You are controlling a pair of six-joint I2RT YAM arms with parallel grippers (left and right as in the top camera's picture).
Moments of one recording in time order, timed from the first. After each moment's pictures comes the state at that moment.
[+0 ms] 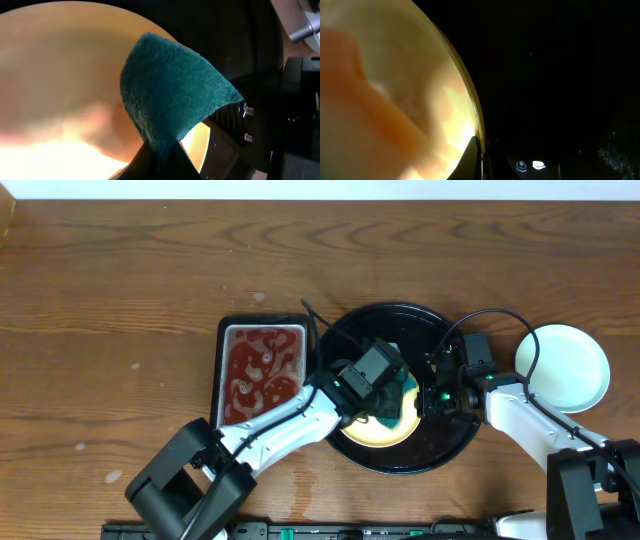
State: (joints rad) left arm -0.86 1.74 1.02 -0.27 0.17 -0.70; right arm 0.21 1.56 0.68 -0.44 -0.36 0.25
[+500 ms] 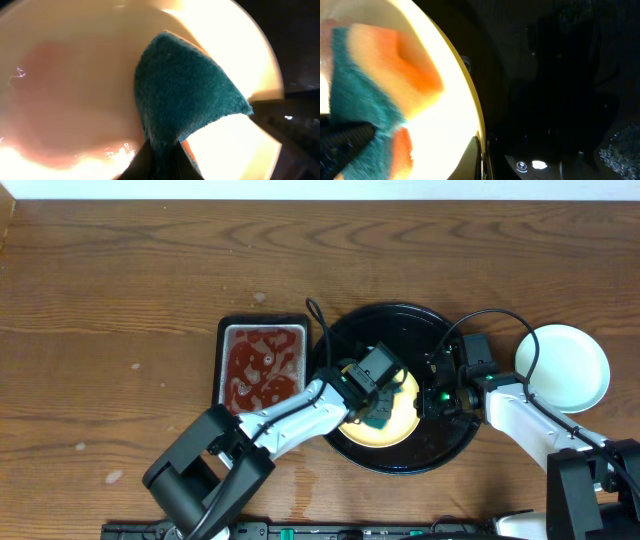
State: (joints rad) left arm -0.84 1.82 1.05 -0.39 0.07 -0.70; right arm 0.21 1.56 0.68 -0.44 -0.36 0.25
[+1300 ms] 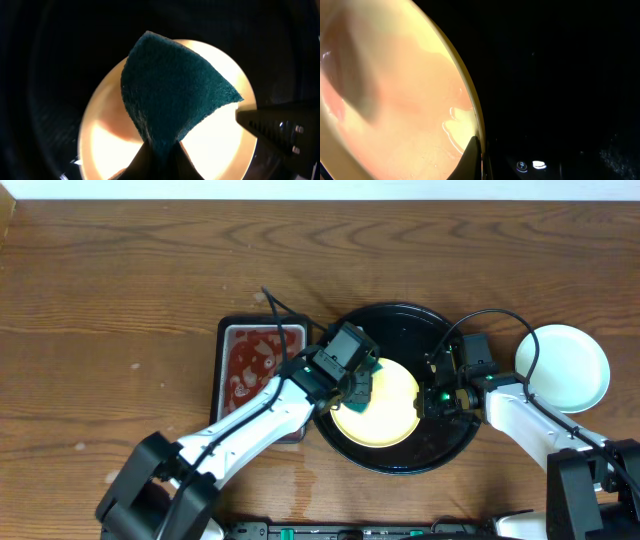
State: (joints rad) left arm -0.74 1.63 1.02 -0.44 0.08 -0.65; right arm 0.21 1.56 0.68 -0.44 -0.36 0.25
